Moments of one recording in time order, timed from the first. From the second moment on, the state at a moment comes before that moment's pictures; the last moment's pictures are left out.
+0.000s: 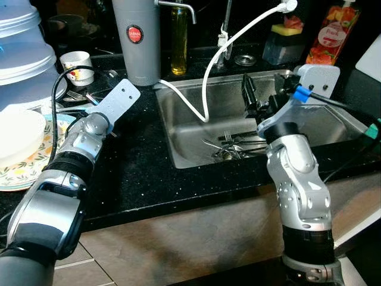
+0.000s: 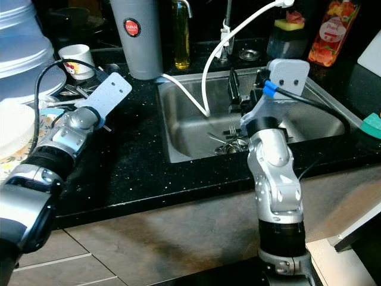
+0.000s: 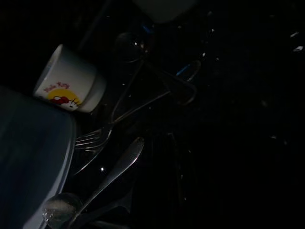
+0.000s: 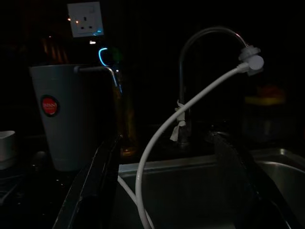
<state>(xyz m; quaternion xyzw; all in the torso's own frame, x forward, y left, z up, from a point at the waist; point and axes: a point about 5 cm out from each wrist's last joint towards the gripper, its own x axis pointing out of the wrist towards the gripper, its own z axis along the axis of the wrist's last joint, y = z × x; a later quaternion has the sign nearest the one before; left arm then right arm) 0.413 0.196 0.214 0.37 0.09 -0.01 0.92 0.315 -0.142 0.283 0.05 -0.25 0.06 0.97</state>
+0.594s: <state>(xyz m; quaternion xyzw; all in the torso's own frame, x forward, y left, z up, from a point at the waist) 0.379 0.095 0.326 0.33 -0.36 0.00 0.87 0.319 -0.145 0.288 0.04 -0.26 0.06 0.96</state>
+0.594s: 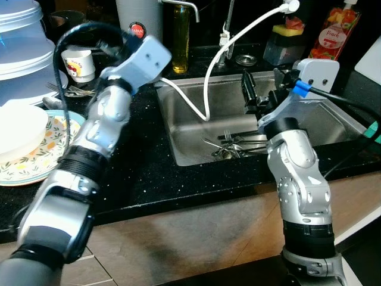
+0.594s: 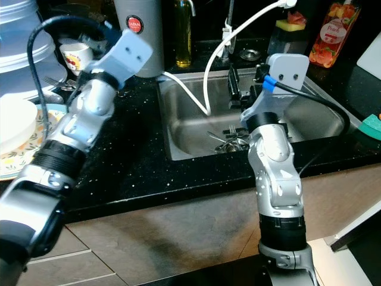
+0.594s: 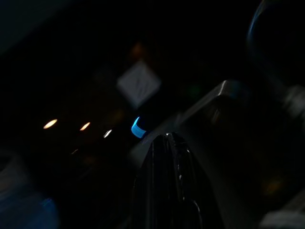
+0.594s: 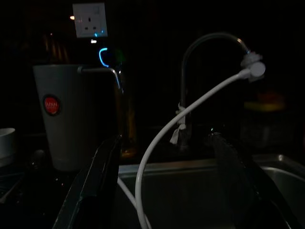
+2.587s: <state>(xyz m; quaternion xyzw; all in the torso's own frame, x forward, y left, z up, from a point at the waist) 0.388 0.191 0.213 0.05 0.06 0.06 0.99 0.323 -0.150 0.289 0.05 -0.28 0.05 0.96</state>
